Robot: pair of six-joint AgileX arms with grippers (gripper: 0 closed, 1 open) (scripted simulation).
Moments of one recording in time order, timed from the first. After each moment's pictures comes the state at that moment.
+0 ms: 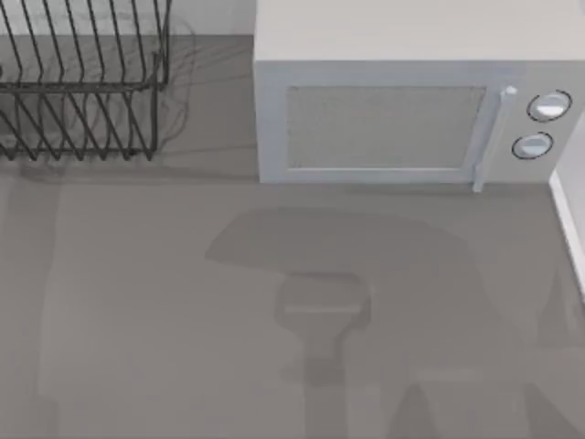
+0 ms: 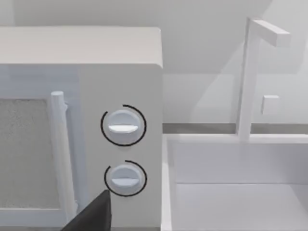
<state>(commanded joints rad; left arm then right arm) 0.16 1.11 1.10 0.00 0.18 0.01 0.00 0.00 0.00 0.00 0.00 0.00</state>
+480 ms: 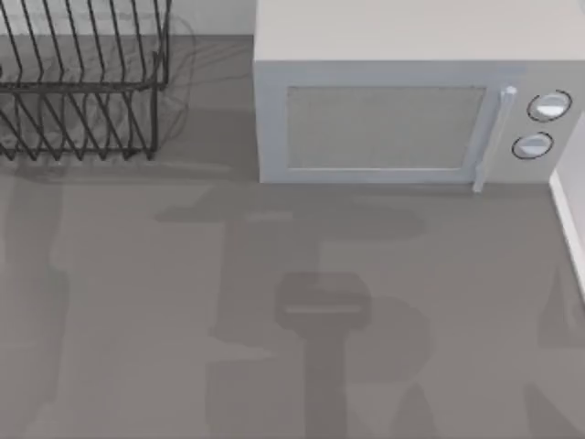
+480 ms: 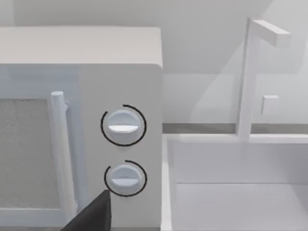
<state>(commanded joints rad) 0.10 1.60 0.99 0.63 0.13 0.02 0.00 0.00 0.00 0.00 0.00 0.00</state>
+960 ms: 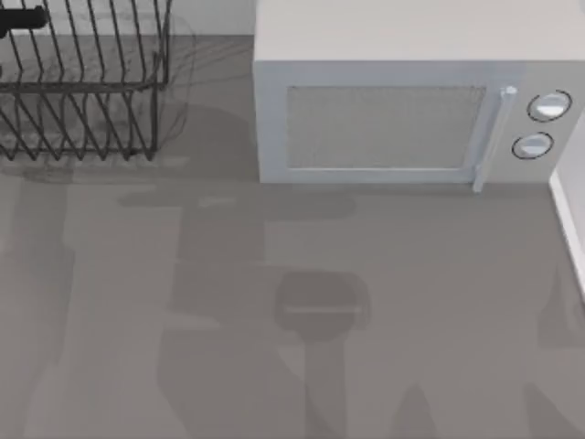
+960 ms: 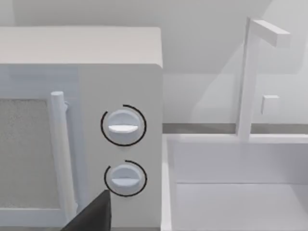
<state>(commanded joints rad) 0.07 1.76 0.92 0.83 0.11 0.02 0.00 0.00 0.00 0.00 0.00 0.00</state>
